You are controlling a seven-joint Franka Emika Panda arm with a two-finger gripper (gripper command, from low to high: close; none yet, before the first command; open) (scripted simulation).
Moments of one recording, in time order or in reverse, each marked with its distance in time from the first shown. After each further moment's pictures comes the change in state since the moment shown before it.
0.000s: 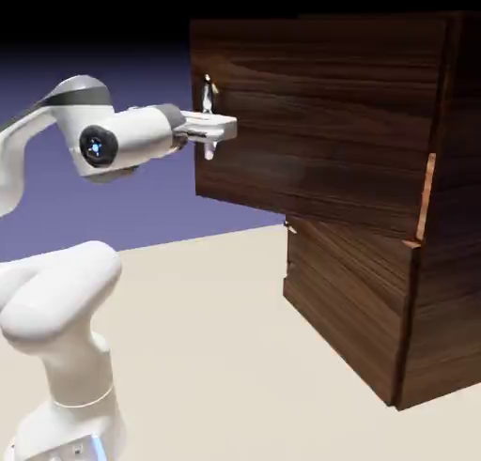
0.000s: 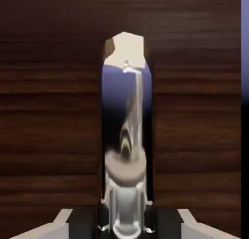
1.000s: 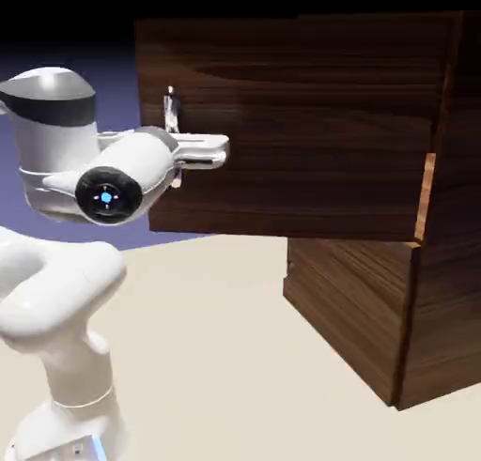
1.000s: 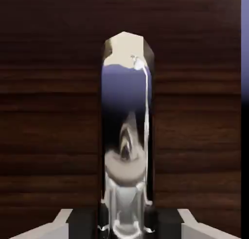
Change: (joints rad) arm -0.088 0.528 -0.911 0.163 -0.783 -0.749 -0.397
